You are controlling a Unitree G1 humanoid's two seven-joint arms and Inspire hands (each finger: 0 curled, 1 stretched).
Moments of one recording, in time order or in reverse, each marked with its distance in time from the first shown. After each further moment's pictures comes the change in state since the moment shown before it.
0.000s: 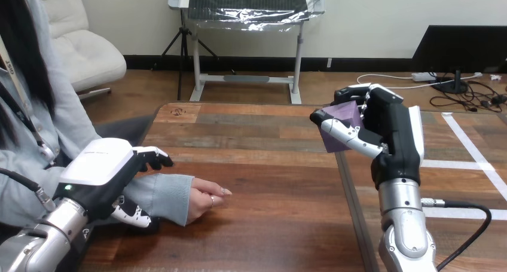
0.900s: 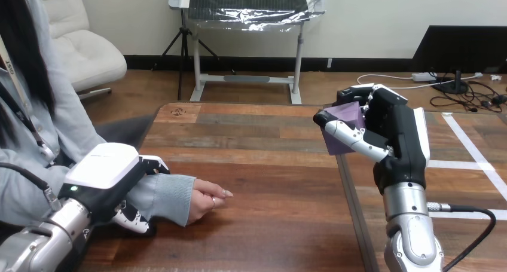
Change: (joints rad) left arm -0.058 0.020 -0.098 0.076 0.043 0.013 0.039; right arm 0.075 0.004 -0.001 -0.150 0.045 0.071 0.059
